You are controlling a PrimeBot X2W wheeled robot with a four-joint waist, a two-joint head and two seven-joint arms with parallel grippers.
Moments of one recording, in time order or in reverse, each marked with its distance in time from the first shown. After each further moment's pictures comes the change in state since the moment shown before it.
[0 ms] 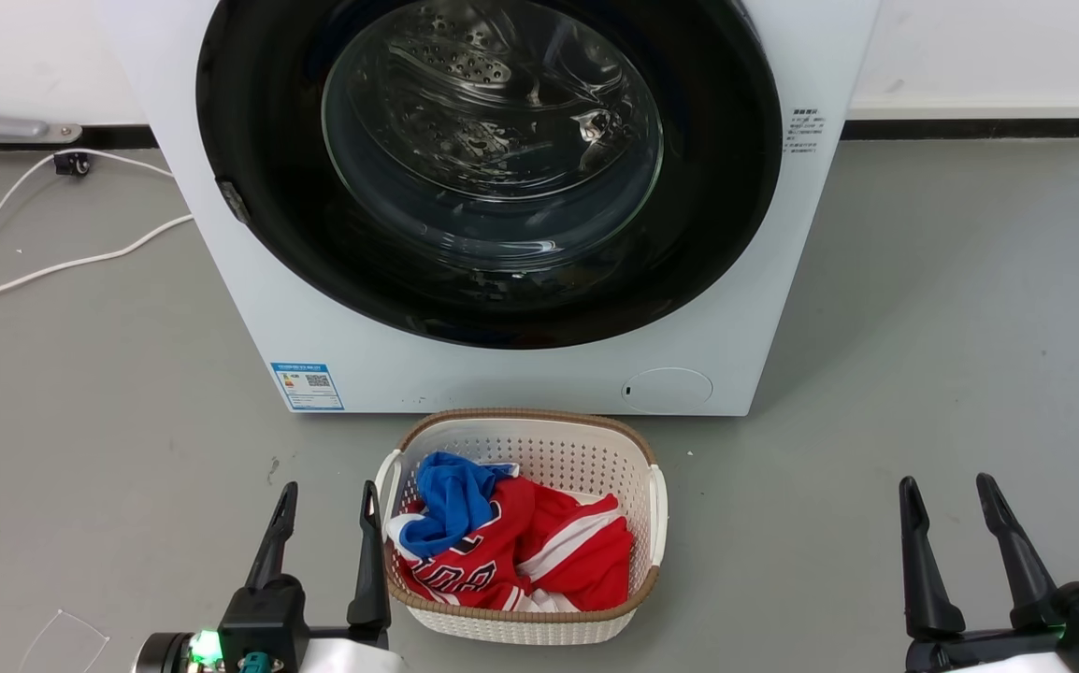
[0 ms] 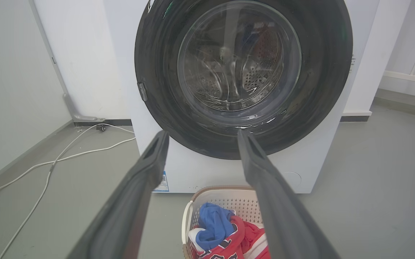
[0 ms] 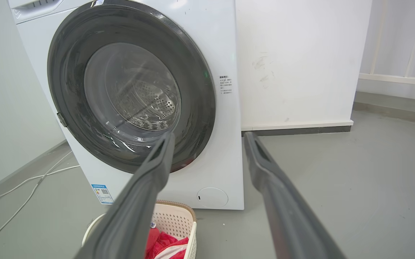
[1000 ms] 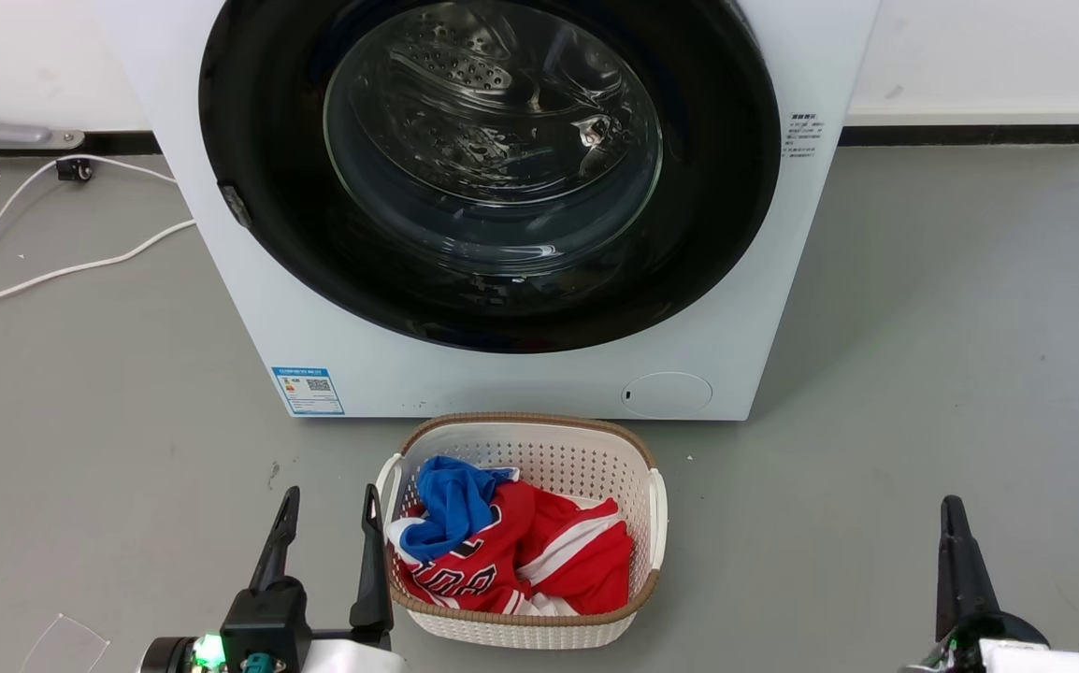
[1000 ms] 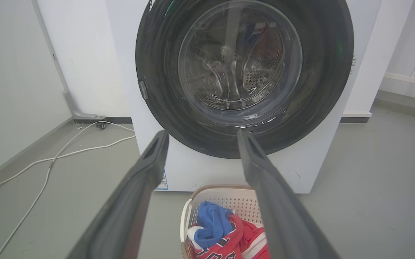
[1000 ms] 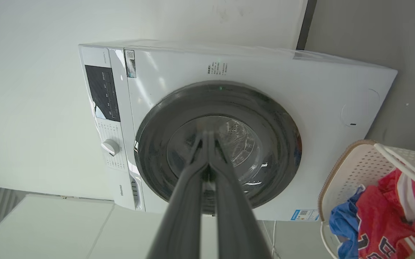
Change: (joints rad) left arm 0.000 -0.001 -0.003 0.012 -0.010 0.008 0.000; right arm -0.025 0.001 0.093 0.067 1.350 0.000 0.000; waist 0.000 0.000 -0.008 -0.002
